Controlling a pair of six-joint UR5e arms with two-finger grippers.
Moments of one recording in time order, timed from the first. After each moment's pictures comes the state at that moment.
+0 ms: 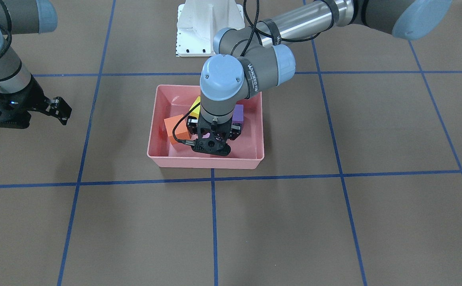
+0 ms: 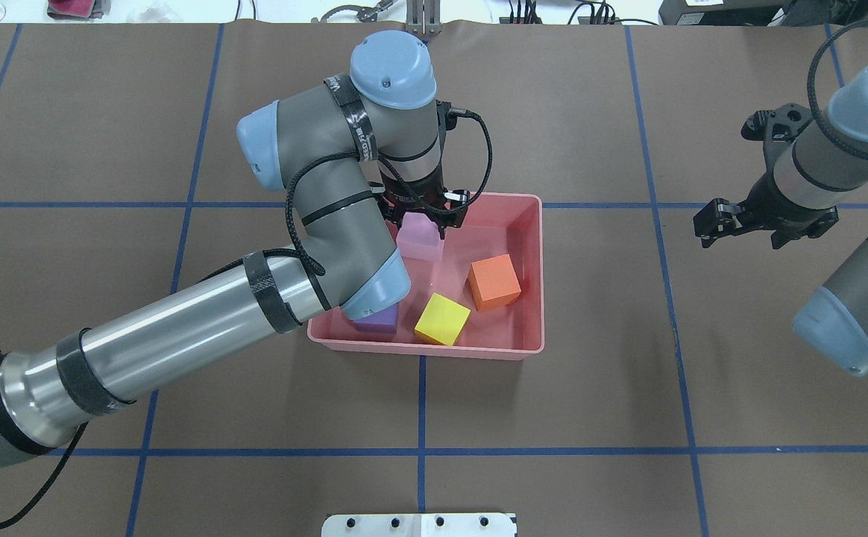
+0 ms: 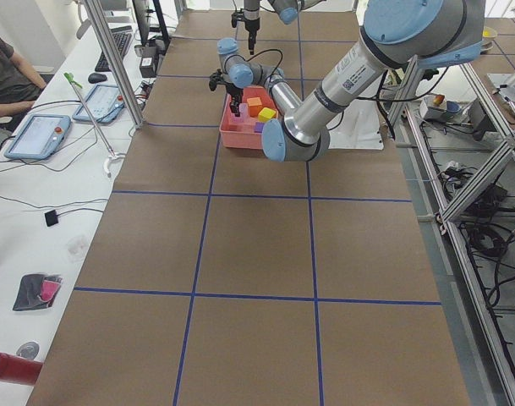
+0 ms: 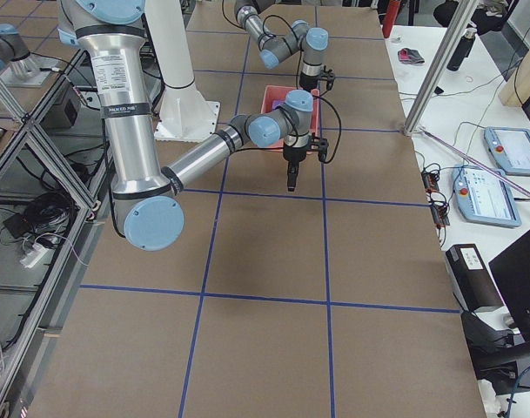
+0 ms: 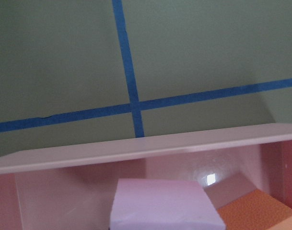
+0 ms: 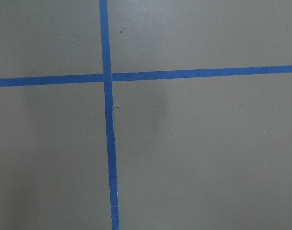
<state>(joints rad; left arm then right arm) -0.63 -2.58 -1.25 -1.62 -2.09 -0.96 0.90 -1.40 1.97 -1.68 2.06 0.87</state>
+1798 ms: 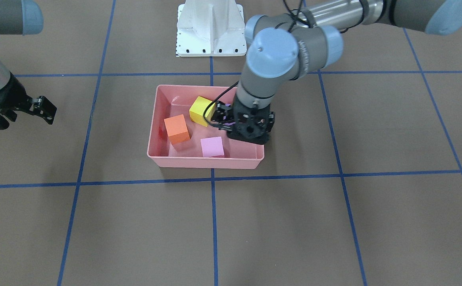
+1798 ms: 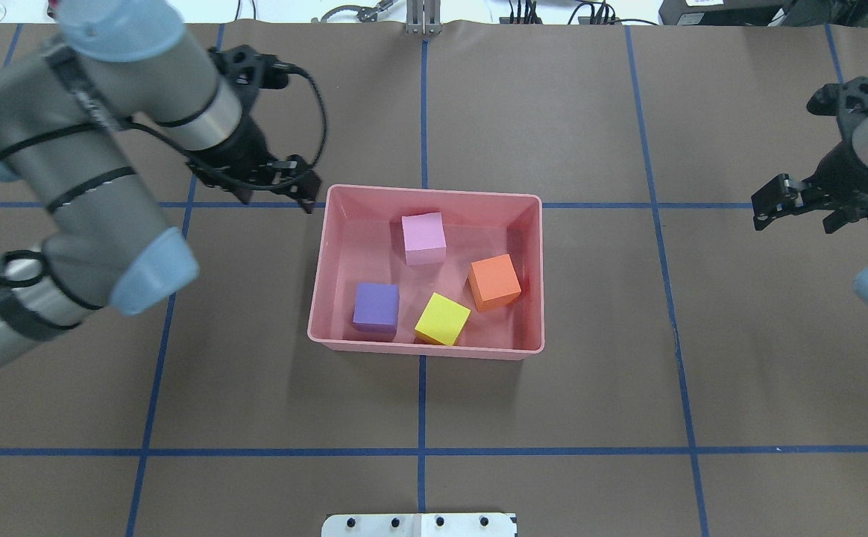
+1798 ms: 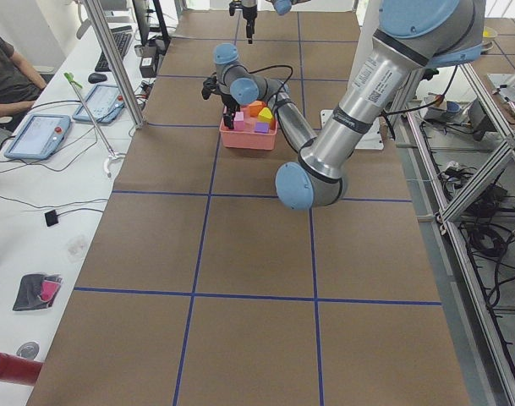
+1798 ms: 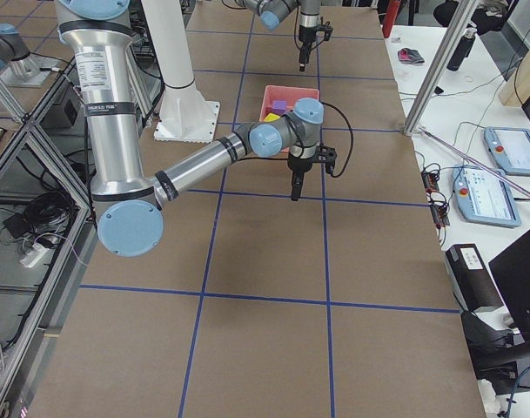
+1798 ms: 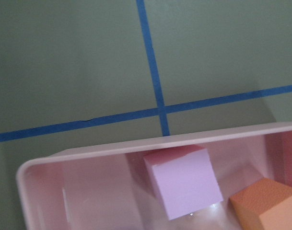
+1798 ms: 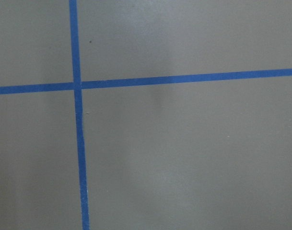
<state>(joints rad) -0.87 -2.08 -1.83 -1.56 -2.24 -0.71 1.09 -1.47 1.95 -1.68 2.23 0.67</state>
